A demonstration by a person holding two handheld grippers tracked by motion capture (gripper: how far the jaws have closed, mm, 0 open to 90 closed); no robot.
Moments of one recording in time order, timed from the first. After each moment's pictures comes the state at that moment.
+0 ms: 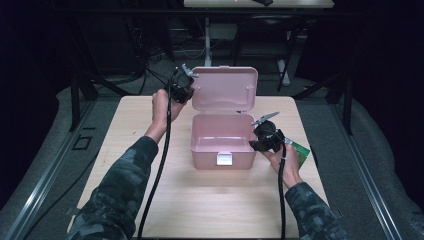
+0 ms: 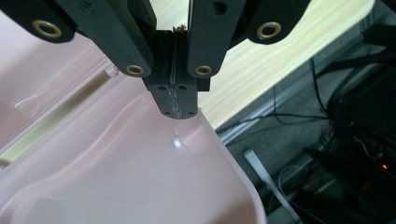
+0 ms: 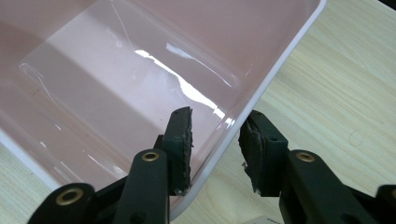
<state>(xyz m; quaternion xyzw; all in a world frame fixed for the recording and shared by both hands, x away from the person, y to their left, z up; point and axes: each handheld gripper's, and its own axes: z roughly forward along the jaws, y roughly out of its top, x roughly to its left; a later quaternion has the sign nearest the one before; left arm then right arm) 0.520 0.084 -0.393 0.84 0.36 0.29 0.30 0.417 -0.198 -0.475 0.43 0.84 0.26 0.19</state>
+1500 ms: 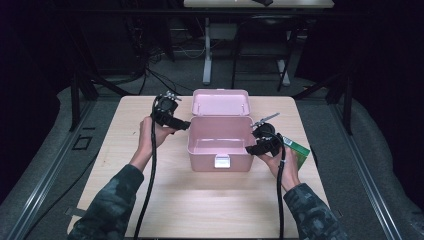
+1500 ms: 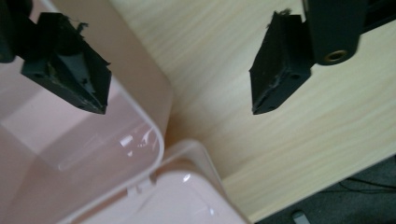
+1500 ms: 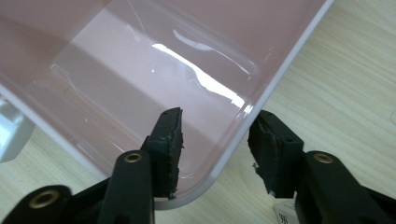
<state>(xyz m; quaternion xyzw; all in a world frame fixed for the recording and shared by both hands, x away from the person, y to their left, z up) 0.468 0.140 -0.443 0.84 0.42 0.16 0.30 0.405 -0.191 -0.470 0.45 0.84 0.26 0.13</state>
